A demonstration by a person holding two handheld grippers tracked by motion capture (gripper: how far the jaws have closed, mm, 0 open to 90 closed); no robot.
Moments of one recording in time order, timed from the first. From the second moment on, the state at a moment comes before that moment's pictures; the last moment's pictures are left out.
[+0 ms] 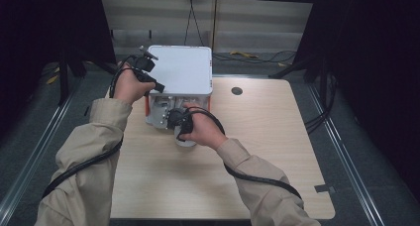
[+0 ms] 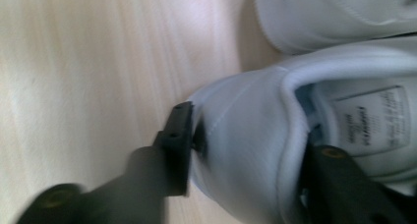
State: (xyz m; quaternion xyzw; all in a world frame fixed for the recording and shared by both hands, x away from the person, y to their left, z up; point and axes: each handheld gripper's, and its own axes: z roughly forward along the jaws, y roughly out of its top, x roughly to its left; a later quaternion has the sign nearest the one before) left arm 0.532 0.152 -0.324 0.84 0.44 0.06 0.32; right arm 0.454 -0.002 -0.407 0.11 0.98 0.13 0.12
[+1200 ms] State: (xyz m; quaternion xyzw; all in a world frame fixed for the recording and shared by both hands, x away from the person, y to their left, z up) left arm 0.531 0.148 -0.324 0.84 0.43 0.08 0.32; right arm 0.407 -0.034 -0.434 0.22 0.95 0.22 0.03
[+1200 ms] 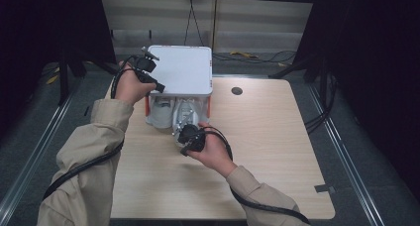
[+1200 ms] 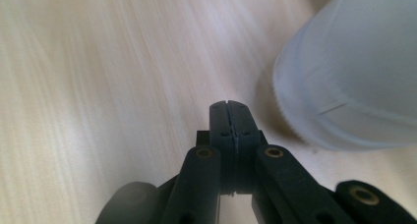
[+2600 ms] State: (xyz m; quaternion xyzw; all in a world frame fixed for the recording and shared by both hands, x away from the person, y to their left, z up) left arm 0.455 0.173 -0.348 0.86 0.38 0.08 0.35; right arm 0.416 -0.140 -0.428 0.33 0.90 0.27 0.04
